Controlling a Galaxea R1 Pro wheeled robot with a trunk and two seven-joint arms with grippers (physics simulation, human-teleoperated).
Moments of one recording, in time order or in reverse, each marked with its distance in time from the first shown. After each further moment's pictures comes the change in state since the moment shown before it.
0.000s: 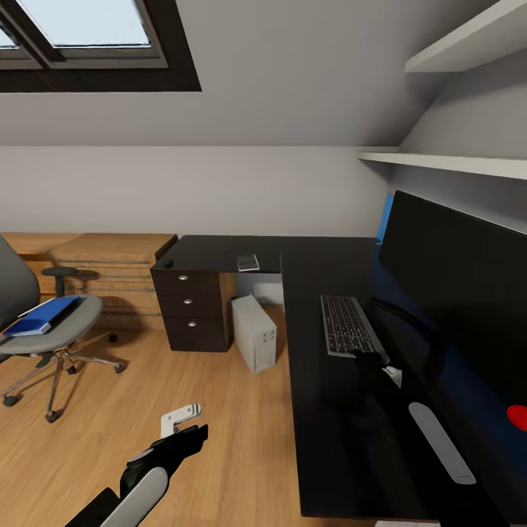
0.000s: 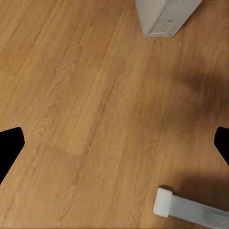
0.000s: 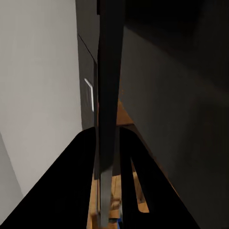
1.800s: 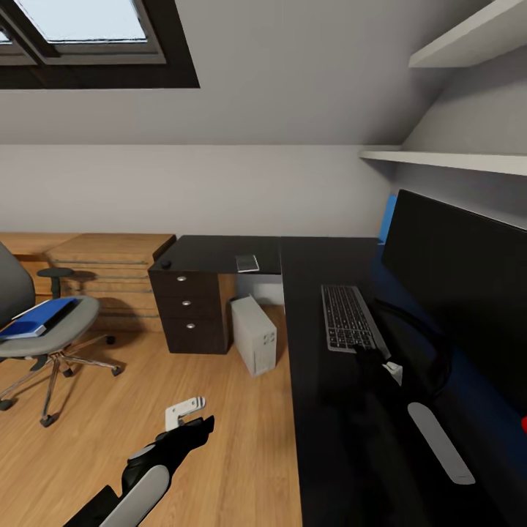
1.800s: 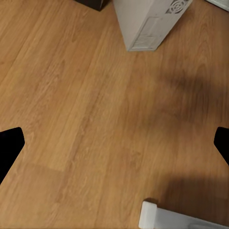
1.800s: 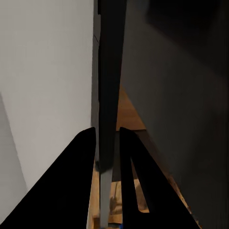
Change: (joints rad) left arm 0.000 -0.004 -0.004 -0.073 -0.006 0.000 0.003; right arm 0.001 0.000 0.002 -0.004 0.043 -0.001 0.074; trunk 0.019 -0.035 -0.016
